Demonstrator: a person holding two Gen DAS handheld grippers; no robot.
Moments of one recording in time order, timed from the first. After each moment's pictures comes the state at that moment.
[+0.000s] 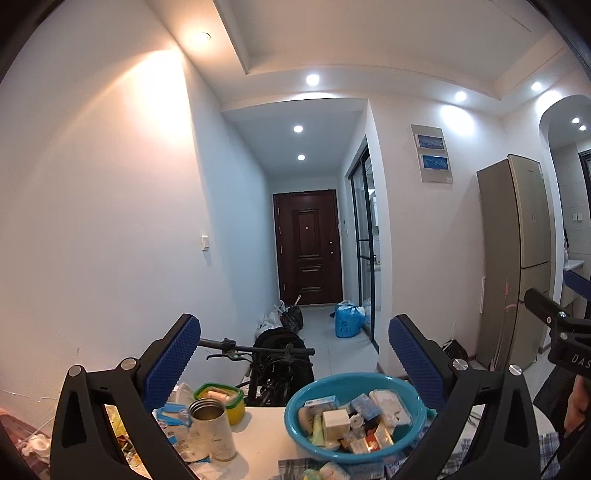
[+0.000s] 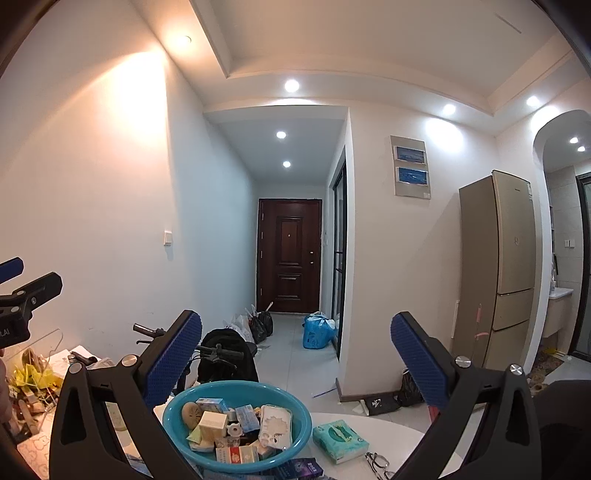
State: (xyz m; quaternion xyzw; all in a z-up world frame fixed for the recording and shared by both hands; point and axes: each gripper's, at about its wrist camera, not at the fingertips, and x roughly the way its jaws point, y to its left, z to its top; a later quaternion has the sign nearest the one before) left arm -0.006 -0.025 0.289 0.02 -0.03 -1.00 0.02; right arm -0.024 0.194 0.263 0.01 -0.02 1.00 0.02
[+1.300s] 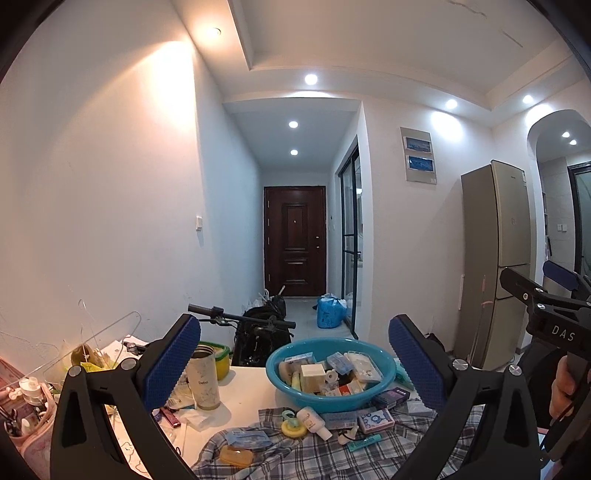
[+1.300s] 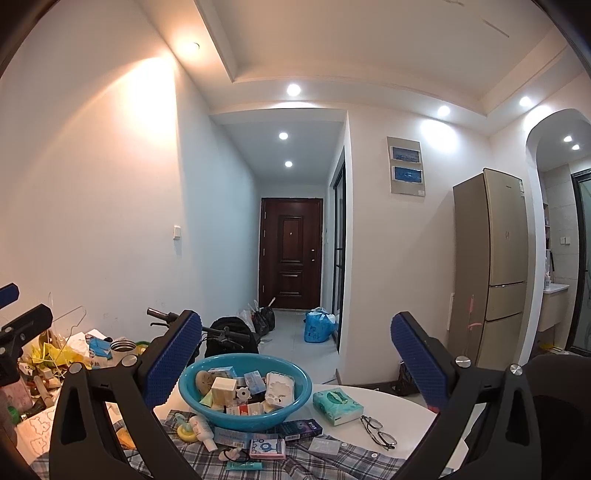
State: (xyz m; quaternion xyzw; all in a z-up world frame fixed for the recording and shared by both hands) left arm 0.091 -0.028 0.207 0.03 0.00 -1.00 -0.01; right arm 0.056 0.189 0.213 0.01 -0.02 1.00 0.01
